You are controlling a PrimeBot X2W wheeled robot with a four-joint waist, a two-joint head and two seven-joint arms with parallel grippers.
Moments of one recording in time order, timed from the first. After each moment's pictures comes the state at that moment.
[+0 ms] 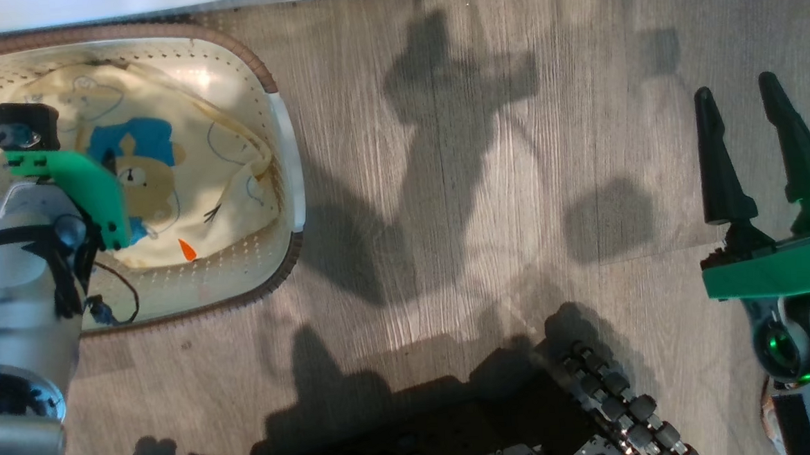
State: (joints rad) left arm -0.99 0.32 -0.20 1.29 -0.22 -0.08 -0.07; right arm -0.34 -0.08 0.10 0.05 0.27 0.13 -0.25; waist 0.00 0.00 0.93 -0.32
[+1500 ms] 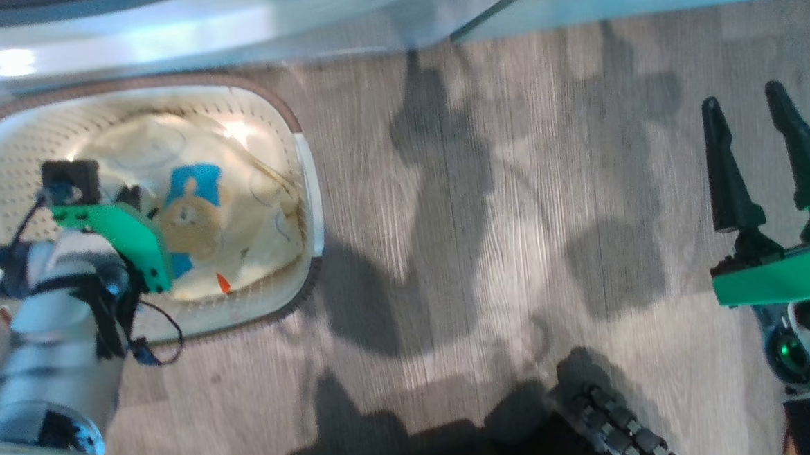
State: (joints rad) left arm -0.90 0.28 -0.23 1.30 -0.30 -0.12 -0.20; right arm -0.33 -0.11 0.09 0.06 0.27 0.13 -0.25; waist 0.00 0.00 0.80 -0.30
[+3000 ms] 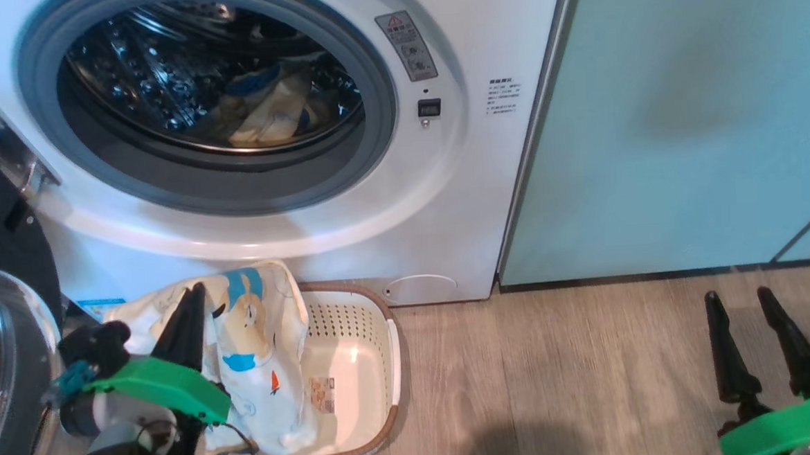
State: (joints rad) left arm -0.17 0.23 -0.08 0.40 -0.55 -0.13 -0.25; right arm 0.03 -0.11 0.04 0.14 0.29 0.13 -0.25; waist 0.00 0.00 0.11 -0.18
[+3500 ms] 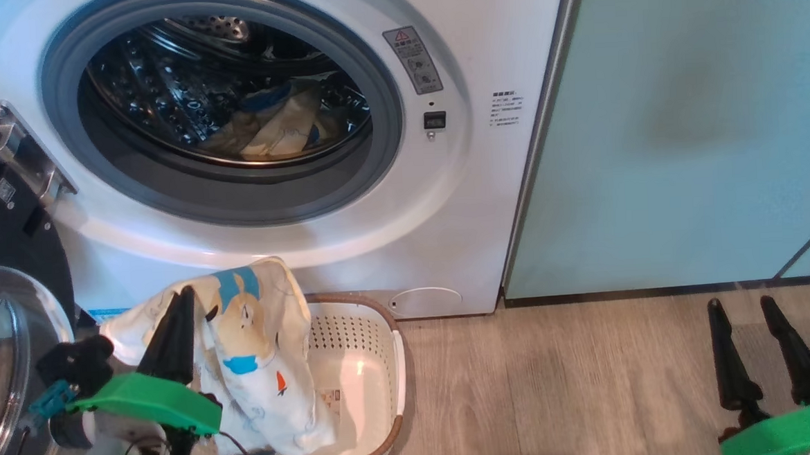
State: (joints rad) left arm -0.08 0.23 -0.03 0.26 -0.57 -0.13 -0.25; right arm 0.05 -0.11 0.04 0.14 0.30 0.13 -0.25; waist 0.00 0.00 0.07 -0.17
